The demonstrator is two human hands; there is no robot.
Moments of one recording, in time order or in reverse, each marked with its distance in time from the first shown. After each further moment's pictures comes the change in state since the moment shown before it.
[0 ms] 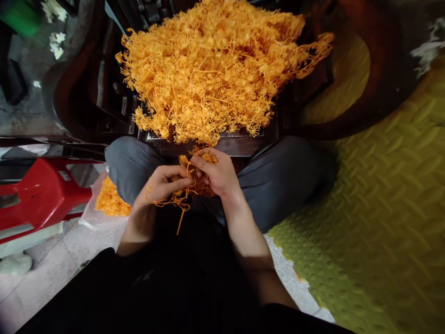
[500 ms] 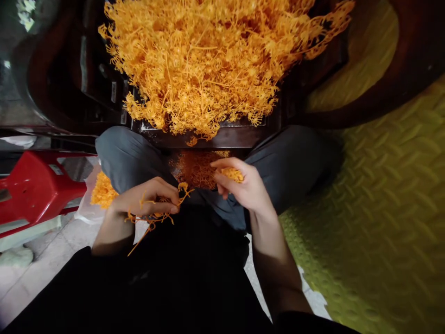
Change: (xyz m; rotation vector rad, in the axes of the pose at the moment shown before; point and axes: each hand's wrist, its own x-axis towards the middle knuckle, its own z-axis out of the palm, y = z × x) left_hand -0.030 0.007 -0.028 0.223 -0.598 0.033; right_hand -0.060 -0.017 -0.057 -0.283 -0.092 -0.042
